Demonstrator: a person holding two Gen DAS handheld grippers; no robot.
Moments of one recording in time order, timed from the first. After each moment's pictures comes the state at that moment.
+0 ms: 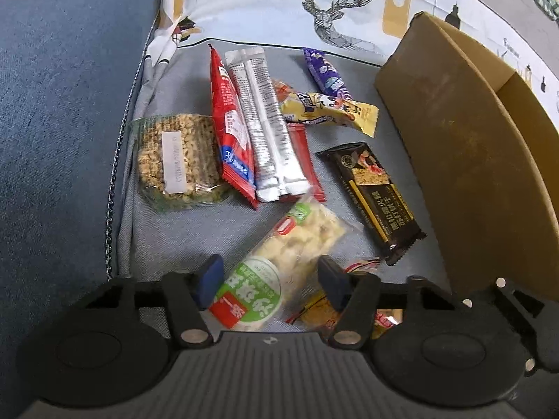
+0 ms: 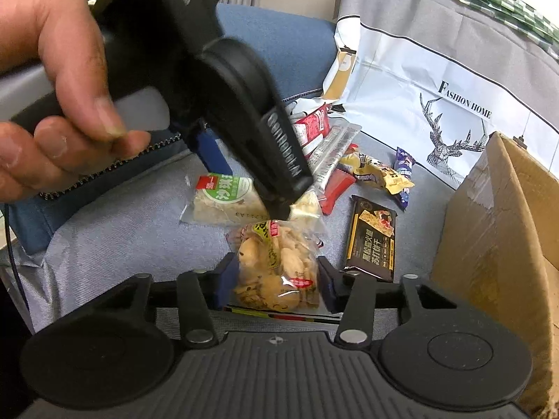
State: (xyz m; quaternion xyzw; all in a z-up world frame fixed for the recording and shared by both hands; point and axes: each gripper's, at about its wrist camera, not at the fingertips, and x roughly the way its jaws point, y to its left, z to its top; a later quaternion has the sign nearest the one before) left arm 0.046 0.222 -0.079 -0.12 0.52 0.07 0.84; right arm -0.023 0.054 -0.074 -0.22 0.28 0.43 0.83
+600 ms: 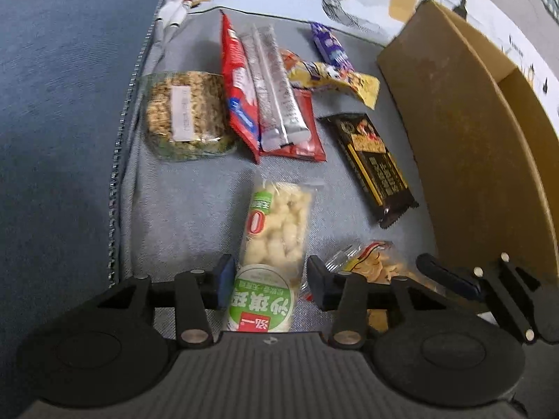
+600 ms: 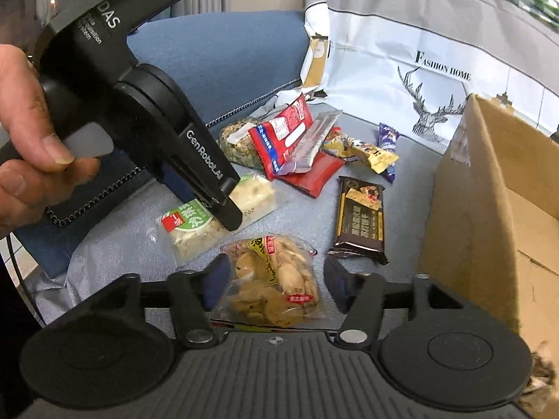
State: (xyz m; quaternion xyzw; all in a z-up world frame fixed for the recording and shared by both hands) left arm 0.028 0.221 -0.080 -0.14 0.56 0.07 0.82; right arm -0.019 0.037 -0.062 -0.16 0.33 0.42 0.83
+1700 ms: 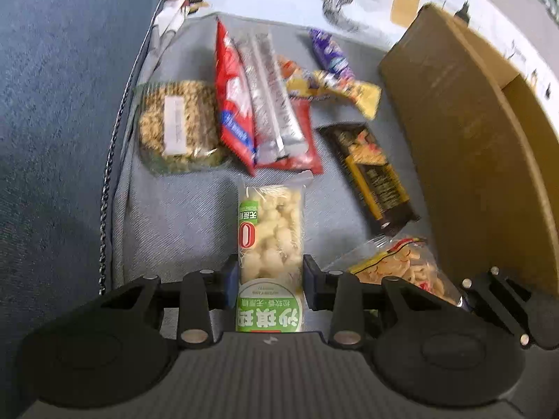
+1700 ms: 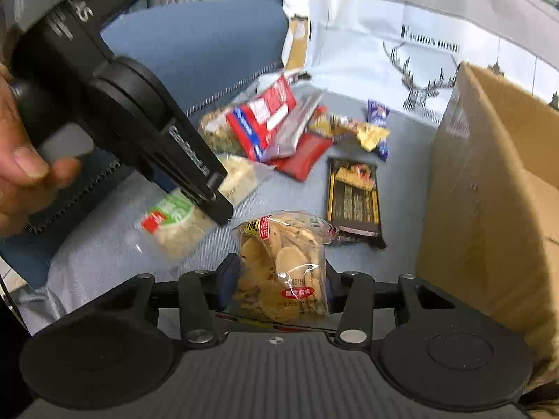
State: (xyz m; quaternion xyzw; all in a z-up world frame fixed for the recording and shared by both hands) left arm 0.035 0.224 -0.079 -0.15 0.54 0.07 0.83; right arm -0.005 0.040 -0.074 -0.14 0.35 0.39 0.84
